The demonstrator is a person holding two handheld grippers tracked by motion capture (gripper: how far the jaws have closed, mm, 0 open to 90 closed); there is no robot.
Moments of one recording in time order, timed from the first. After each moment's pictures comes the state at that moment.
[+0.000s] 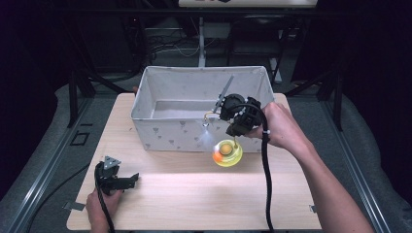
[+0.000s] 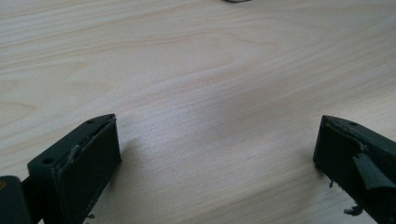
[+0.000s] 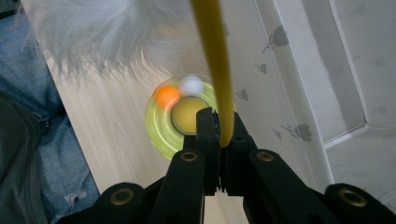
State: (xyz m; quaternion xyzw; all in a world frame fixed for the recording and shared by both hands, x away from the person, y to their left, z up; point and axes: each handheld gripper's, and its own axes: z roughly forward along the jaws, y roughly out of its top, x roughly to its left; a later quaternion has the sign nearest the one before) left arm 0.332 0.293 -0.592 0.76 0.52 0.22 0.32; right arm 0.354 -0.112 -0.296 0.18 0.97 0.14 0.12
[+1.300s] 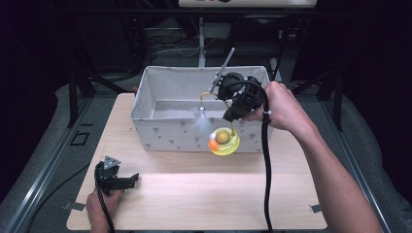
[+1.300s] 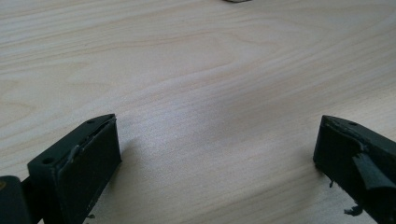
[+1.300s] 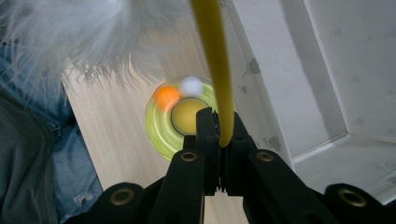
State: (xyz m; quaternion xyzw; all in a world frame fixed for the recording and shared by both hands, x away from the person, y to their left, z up) left arm 0.332 0.294 -0.592 0.76 0.52 0.21 0.32; right arm 0.364 -0.106 -0.250 0.18 0.96 0.15 0.12
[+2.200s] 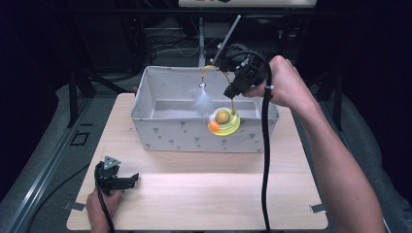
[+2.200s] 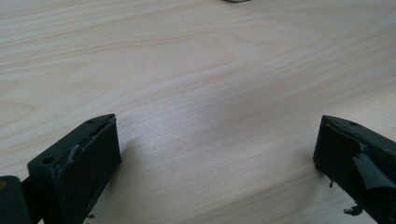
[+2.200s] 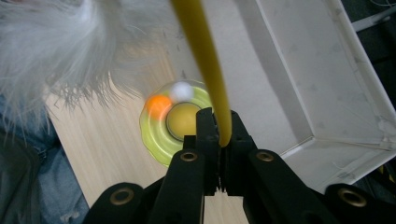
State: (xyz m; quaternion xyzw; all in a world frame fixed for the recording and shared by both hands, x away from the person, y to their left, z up) left arm 0.332 0.294 -0.592 0.76 0.52 0.21 0.32; right arm 0.389 -0.110 -0.209 0.21 0.95 0.17 0.15
